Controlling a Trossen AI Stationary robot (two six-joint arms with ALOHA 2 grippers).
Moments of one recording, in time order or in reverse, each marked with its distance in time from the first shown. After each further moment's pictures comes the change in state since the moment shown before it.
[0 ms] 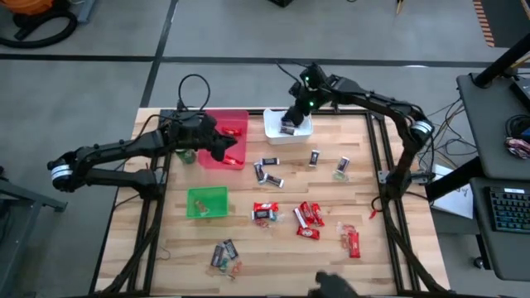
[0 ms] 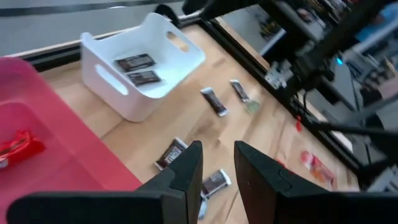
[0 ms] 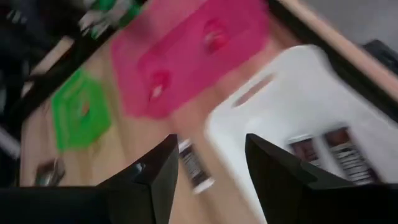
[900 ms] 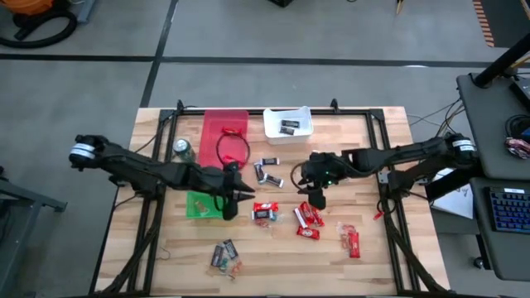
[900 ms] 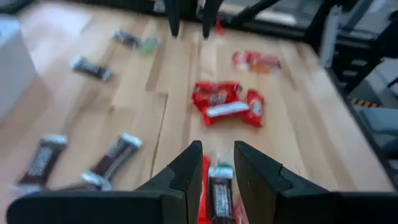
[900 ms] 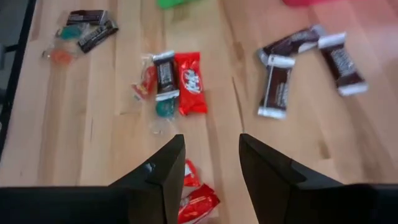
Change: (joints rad) left arm -0.606 0.285 0.014 0.211 -0.262 0.254; right arm 0.737 -0.453 -0.600 0.209 0.477 0.136
